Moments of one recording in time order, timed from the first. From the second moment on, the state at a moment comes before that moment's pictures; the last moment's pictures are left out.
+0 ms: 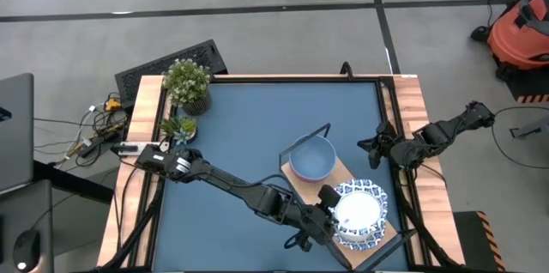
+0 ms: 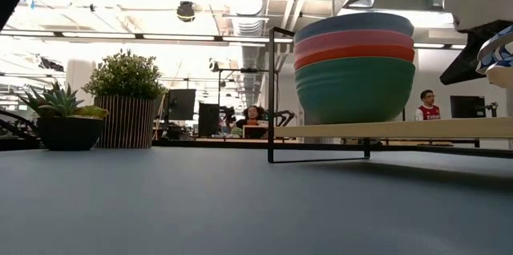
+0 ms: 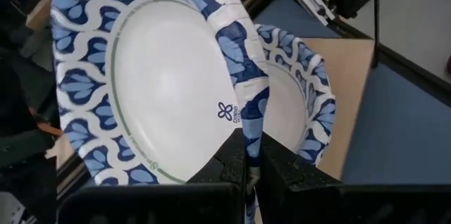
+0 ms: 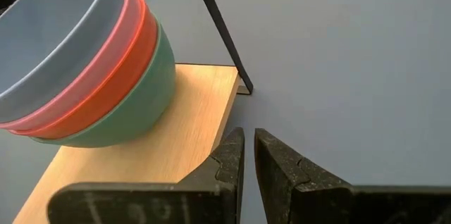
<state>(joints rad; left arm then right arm) -0.40 2.38 2.30 -0.47 -0.27 0.51 0.46 0.32 0.40 -0.87 0.68 1.02</state>
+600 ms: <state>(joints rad) -0.38 2.38 2.30 -0.50 -0.25 0.59 0.46 0.32 0.40 -0.87 0.68 1.02</state>
